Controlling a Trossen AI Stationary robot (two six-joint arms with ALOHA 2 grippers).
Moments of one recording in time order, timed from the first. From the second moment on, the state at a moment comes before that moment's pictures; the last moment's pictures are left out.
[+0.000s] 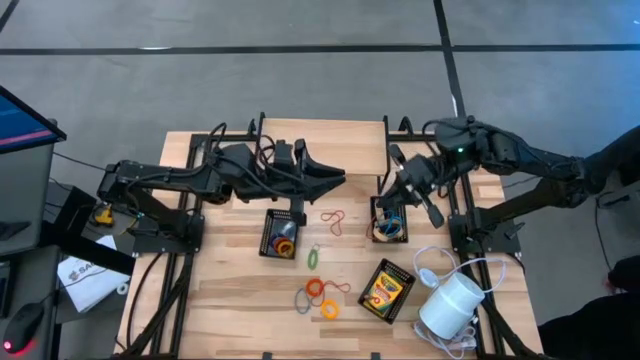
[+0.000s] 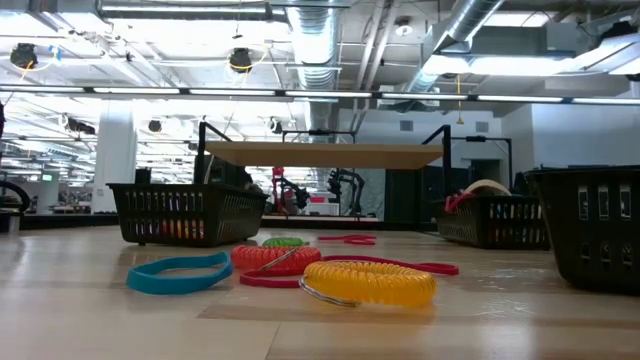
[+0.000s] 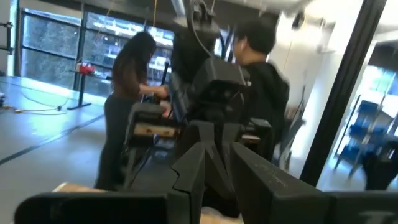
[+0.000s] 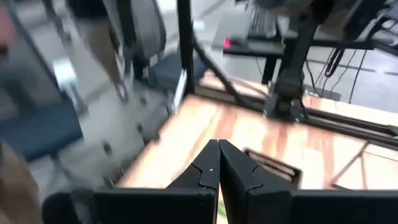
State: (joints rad) left arm -0.11 1.46 1.46 0.20 -0.16 -0.21; right arm -0.03 1.21 1.56 -0.75 -0.41 -0.17
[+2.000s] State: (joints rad) left arm -0.01 1.44 1.47 0.01 0.09 -0.42; right arm -0.09 1.45 2.07 -1.46 -0.28 -0.21
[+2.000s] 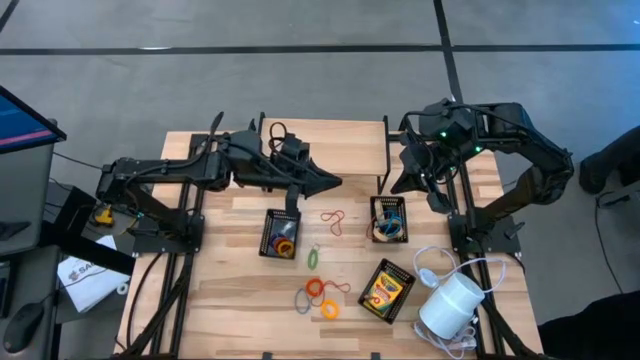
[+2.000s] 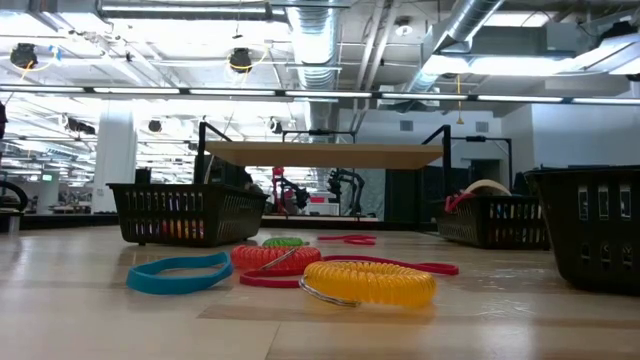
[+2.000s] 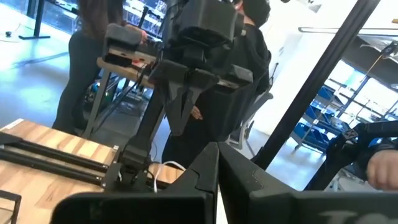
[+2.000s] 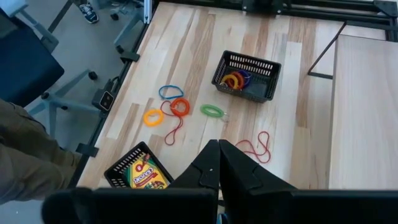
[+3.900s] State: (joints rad) left arm -0.20 1.31 1.46 0.49 0.86 -0.51; right arm -0.08 1.49 2.06 -1.51 -0.29 0.03
